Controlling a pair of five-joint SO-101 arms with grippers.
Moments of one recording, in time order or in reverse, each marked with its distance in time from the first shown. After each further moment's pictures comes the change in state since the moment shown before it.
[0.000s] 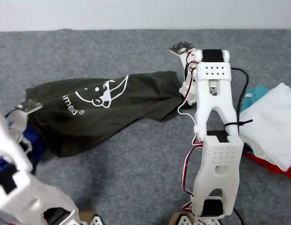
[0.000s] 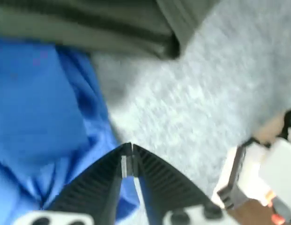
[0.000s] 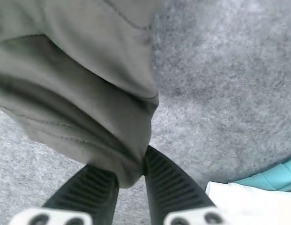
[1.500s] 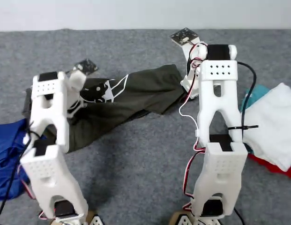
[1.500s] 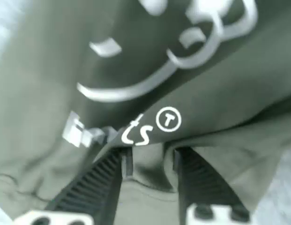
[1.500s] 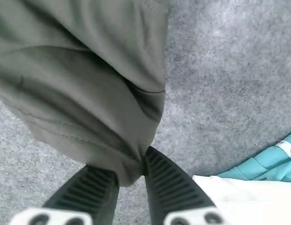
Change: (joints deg) left arm 34.0 20.9 -25.1 -21.6 23.3; right arm -0.9 -6.9 0.0 0.0 0.0
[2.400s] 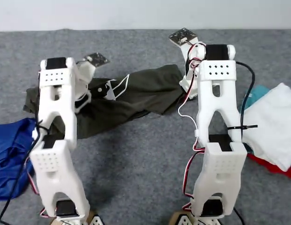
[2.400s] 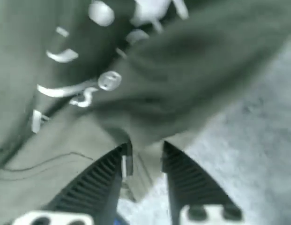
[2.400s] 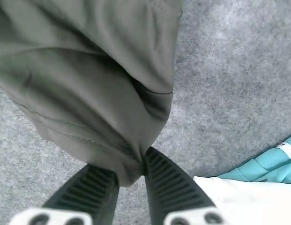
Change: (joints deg) left arm 4.3 -0.4 -9.9 21.8 1.4; right arm 0.0 0.0 0.0 0.0 0.0
